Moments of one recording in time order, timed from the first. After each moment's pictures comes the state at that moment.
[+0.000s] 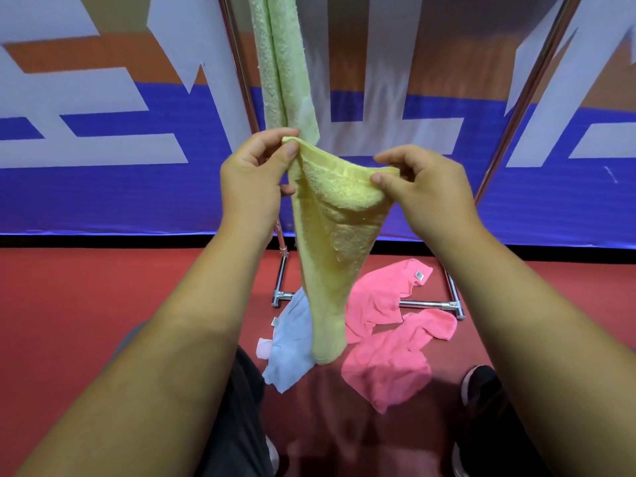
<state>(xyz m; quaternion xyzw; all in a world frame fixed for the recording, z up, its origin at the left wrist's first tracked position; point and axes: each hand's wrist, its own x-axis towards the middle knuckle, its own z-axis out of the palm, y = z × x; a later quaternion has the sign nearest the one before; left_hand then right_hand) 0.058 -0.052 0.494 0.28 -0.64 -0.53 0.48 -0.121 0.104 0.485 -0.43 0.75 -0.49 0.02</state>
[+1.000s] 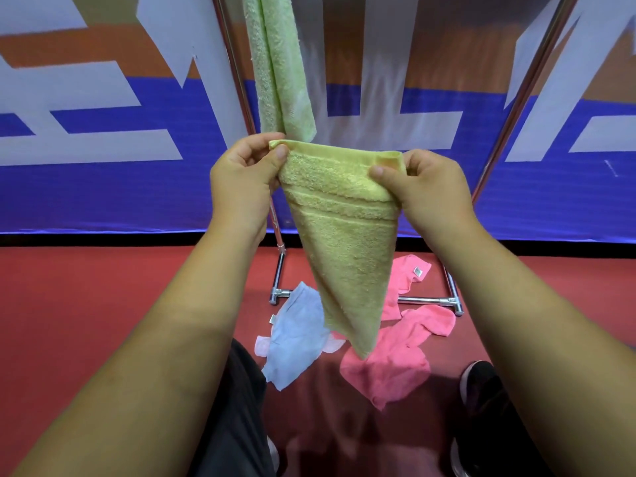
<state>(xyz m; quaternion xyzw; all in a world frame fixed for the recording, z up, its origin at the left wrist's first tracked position) 0.056 -0.065 0.482 0.28 -0.57 -0.61 0.48 -0.126 0.099 0.476 -0.35 0.74 -0.57 0.11</state>
